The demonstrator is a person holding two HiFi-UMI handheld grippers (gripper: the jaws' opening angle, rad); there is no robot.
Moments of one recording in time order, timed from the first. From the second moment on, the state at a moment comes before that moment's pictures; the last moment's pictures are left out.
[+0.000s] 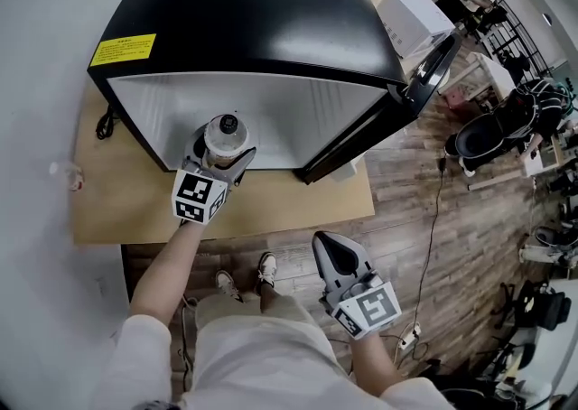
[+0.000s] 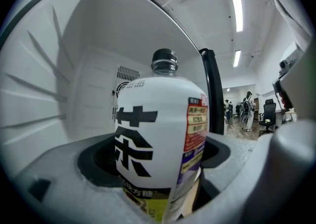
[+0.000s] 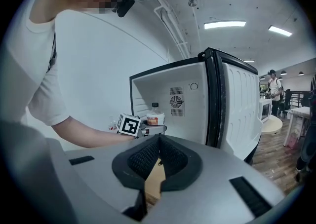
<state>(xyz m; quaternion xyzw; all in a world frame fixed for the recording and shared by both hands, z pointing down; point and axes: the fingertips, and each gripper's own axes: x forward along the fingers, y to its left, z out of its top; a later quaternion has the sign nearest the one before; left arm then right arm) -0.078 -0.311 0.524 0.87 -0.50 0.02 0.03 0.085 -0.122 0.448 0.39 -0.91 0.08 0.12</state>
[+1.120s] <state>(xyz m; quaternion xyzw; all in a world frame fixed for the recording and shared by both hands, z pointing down) -0.066 -0.380 0.553 0.87 -0.49 0.02 0.04 0.118 -0.106 0.466 0.46 -0.87 0.10 0.14</state>
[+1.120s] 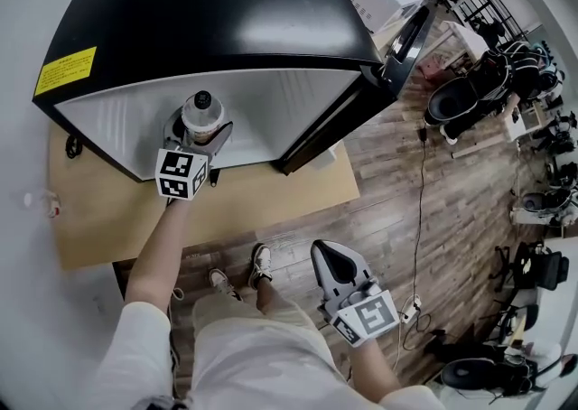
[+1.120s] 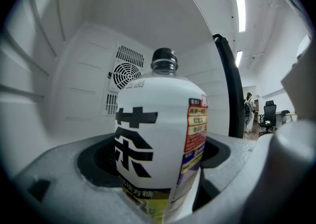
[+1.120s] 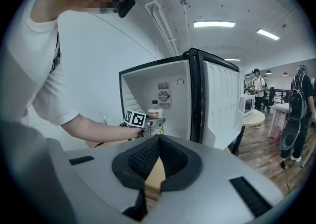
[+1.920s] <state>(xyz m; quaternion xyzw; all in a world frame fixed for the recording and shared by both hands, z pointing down) -0.066 -0.414 0.562 0.86 -0.50 0.00 0.03 0.137 -0.106 0.472 0.47 -0.86 0.11 0.16</state>
